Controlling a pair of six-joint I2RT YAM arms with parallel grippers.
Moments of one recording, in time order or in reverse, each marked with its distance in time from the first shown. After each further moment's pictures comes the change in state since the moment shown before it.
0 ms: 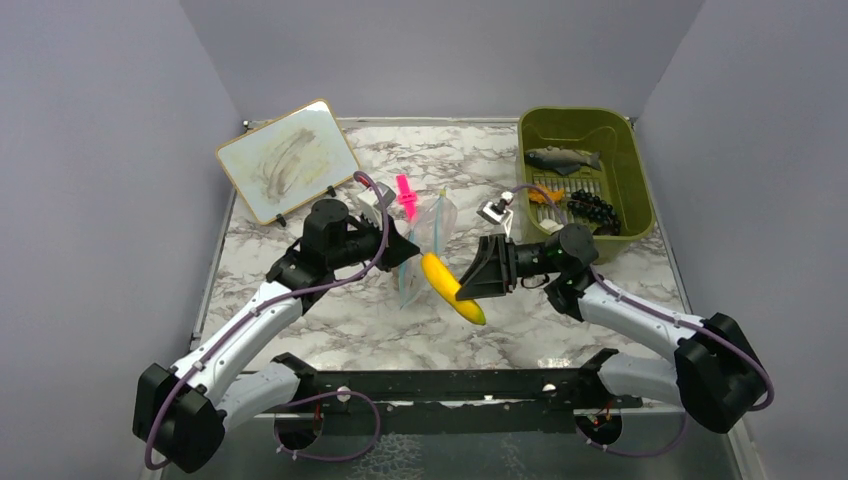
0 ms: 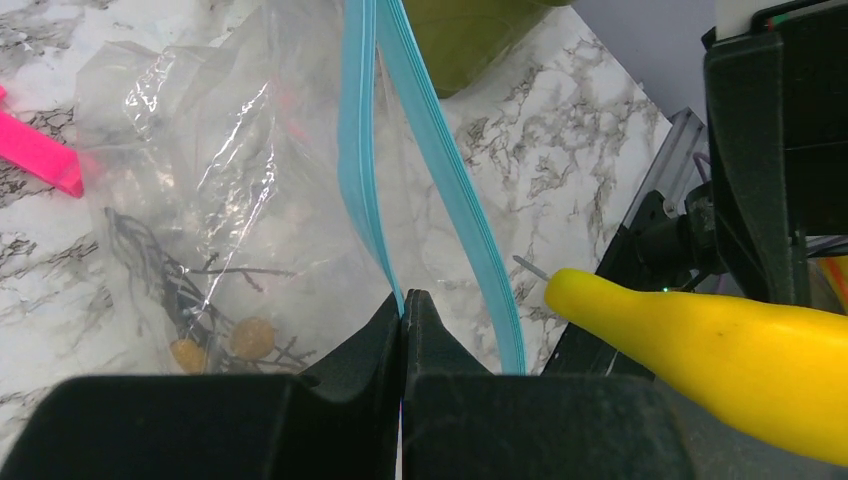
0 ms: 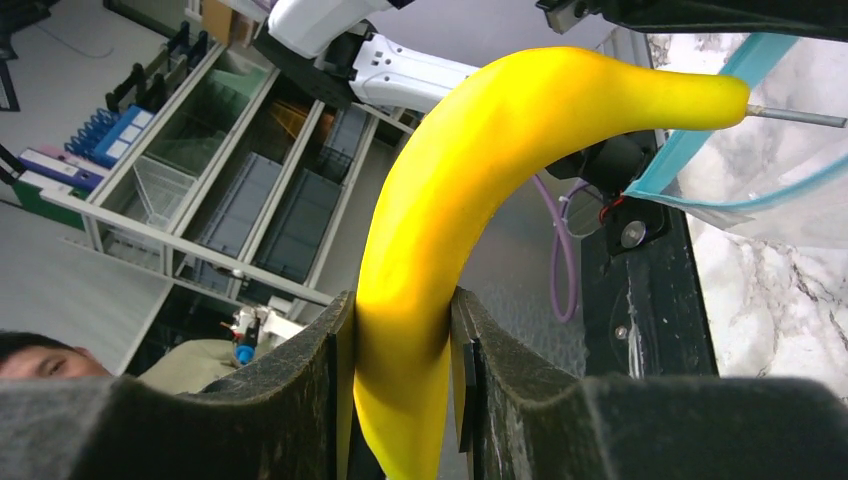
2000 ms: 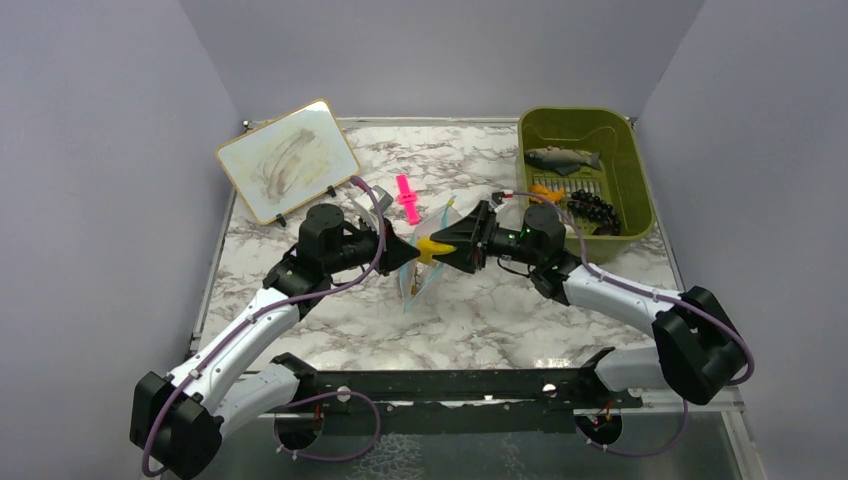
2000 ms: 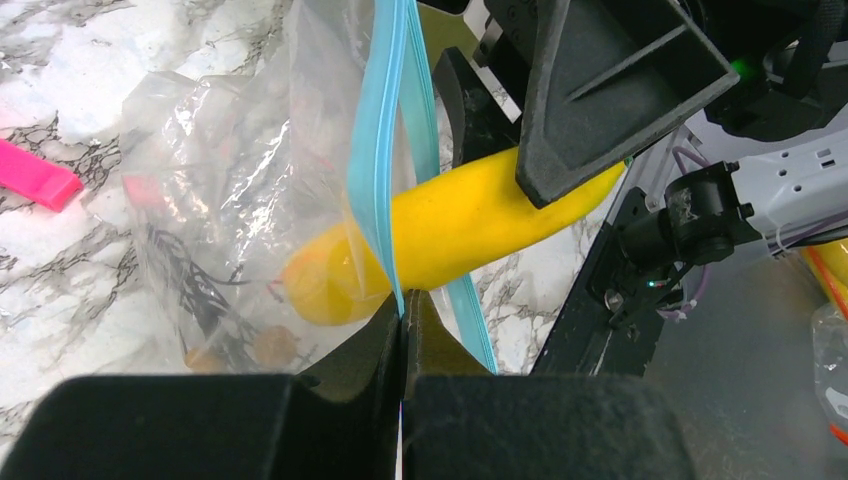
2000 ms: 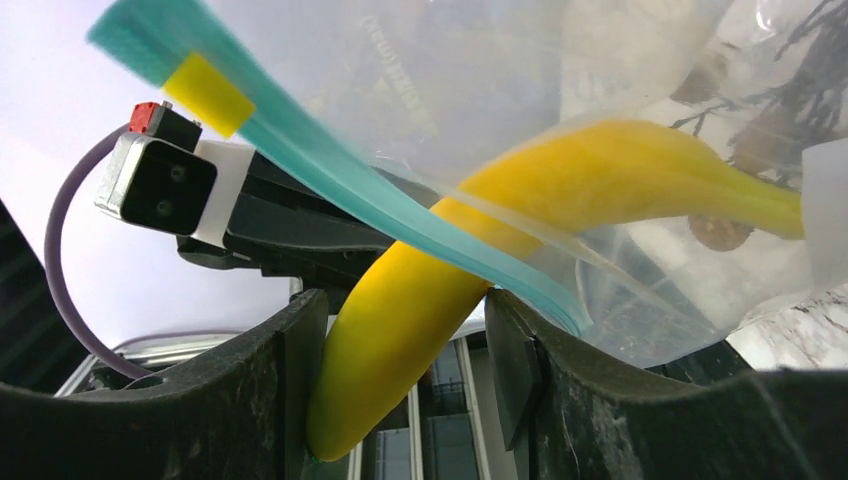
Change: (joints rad) left arm 0.000 -0.047 -0.036 0.035 0.038 -0.006; right arm 0.007 0.173 0.085 -0.264 0.482 0.330
